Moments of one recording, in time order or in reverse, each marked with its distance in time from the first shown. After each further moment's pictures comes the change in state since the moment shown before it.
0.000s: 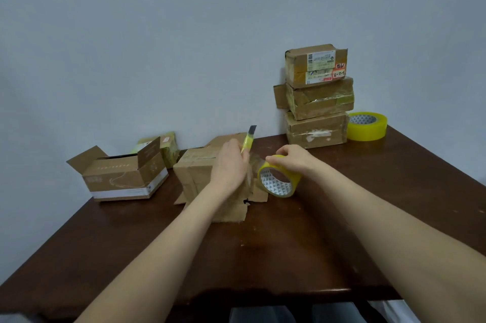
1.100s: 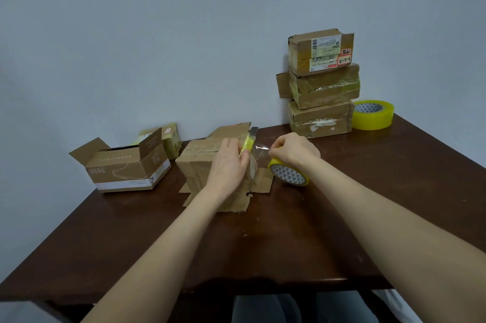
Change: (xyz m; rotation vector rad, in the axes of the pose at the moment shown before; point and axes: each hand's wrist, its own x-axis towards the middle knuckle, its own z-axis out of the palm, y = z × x) left_hand -0.019 -0.017 0.002 0.034 0.016 0.122; right_hand -0.007 -0.016 0.013 -0.146 0.161 0.087
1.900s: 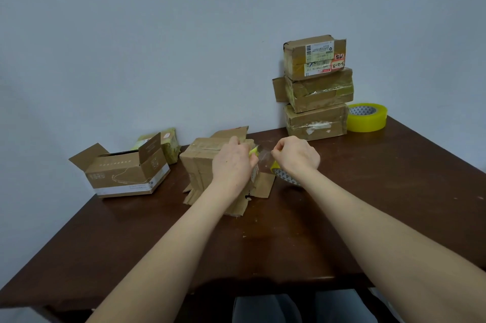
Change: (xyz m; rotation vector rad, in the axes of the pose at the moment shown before) left_hand 0.002 0.029 -0.010 0.345 -0.044 0.039; right_hand -0.015 -0.001 0.007 -0.054 0.237 0.067
